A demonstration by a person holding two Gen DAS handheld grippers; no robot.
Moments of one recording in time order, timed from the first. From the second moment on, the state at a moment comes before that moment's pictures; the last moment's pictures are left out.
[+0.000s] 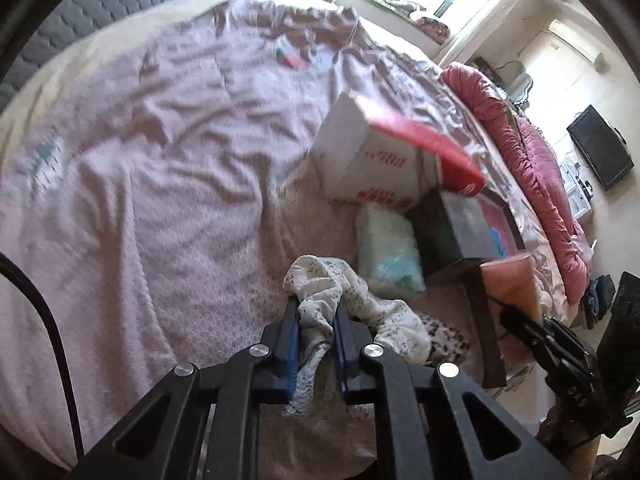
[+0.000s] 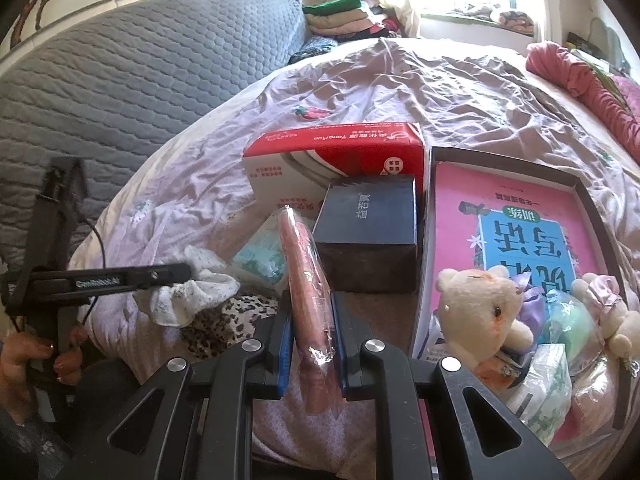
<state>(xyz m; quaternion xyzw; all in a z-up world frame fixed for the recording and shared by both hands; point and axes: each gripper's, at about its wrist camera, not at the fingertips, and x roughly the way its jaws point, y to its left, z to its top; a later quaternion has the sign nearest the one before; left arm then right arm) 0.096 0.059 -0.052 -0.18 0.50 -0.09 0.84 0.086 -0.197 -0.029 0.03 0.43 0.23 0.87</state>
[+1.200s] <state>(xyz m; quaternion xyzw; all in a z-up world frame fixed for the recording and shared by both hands) 0.050 -0.064 0.087 -0.04 0.40 -0.14 0.91 0.043 -0.271 0.068 0.11 0.33 0.19 0.92</state>
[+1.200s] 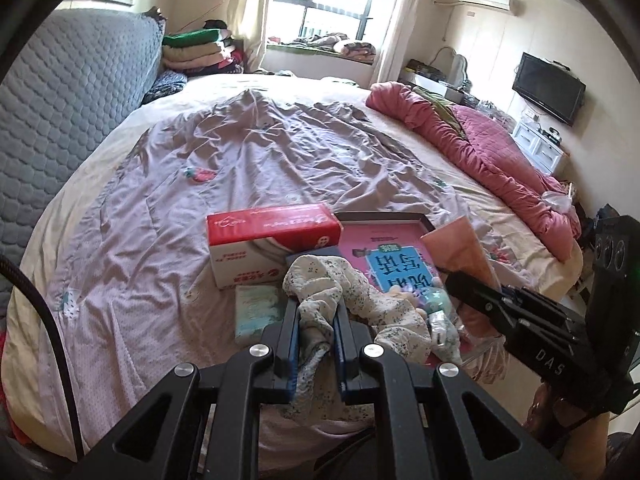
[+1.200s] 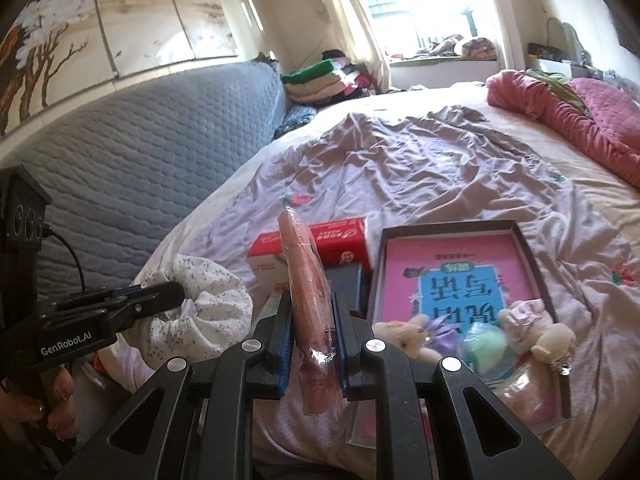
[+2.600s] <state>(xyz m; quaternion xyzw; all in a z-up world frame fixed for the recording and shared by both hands) 0.053 -0.189 0.033 0.07 0.42 -0.19 0.89 0.022 -0.388 0.053 0.18 0.30 0.09 0.93</state>
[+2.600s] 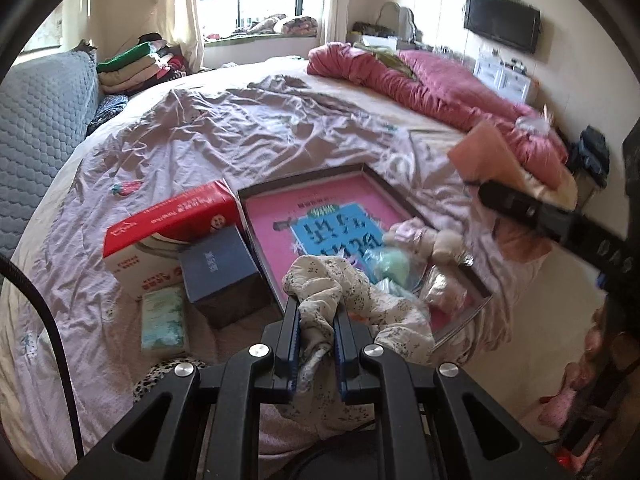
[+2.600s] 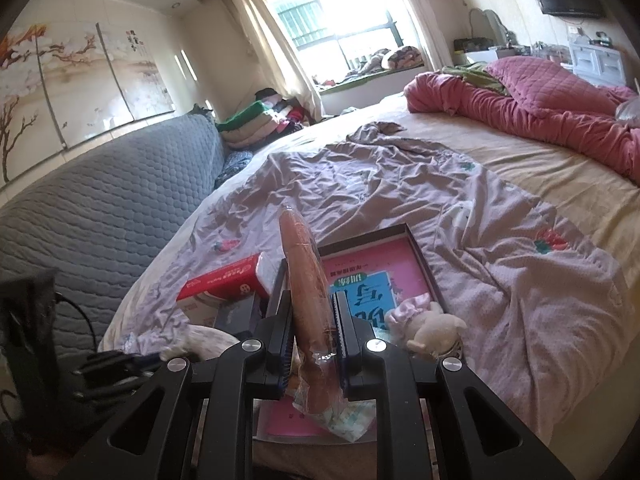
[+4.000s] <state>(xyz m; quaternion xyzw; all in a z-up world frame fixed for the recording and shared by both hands) 0.077 -0.198 -0.048 0.07 0.44 -0.21 0.87 0.079 -0.380 -0.025 0.19 0.39 0.04 0.90</state>
